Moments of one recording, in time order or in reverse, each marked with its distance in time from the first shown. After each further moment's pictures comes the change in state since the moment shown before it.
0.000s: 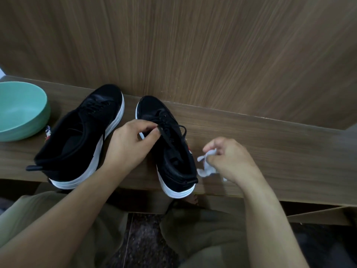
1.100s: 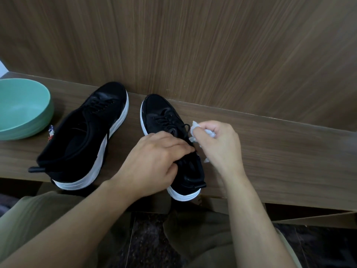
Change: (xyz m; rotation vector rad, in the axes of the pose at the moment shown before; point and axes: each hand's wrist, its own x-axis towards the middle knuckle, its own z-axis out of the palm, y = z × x) left_hand -0.015 0.009 0.005 0.414 -0.309 0.588; right_hand 0.029 -0.024 0.031 0.276 0.284 -0.200
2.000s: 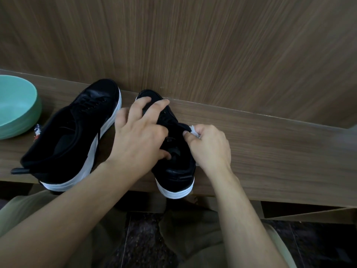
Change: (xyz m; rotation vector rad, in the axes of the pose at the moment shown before) left_hand 0.020 -0.003 -0.005 0.352 -0.062 -0.323; right_hand 0.006 0.008 0.009 -0.308 -0.013 -0.006
